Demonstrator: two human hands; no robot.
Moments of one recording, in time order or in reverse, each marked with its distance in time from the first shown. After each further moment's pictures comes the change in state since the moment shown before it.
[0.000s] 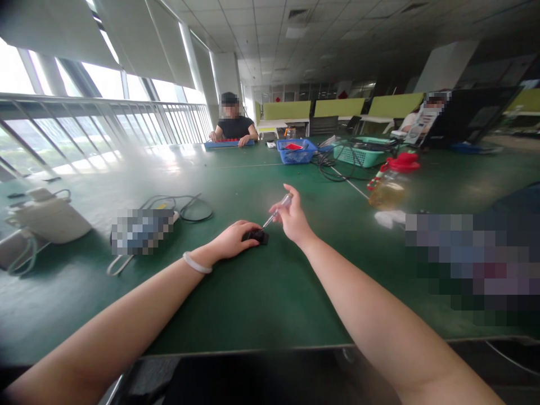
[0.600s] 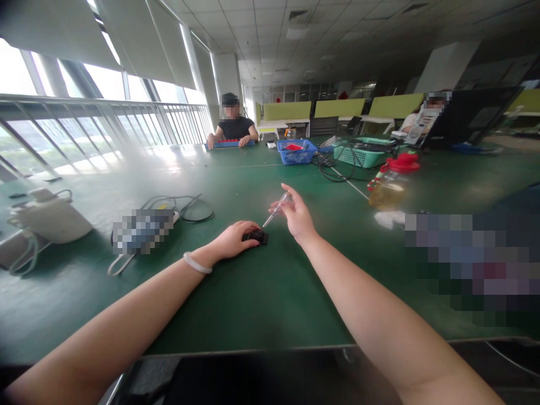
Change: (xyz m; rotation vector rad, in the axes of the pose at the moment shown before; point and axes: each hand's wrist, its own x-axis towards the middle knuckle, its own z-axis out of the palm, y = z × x) left_hand 0.000 0.001 0.000 -0.031 0.014 -0.040; right_hand 0.002 -0.007 -0.002 0.219 0.064 0.089
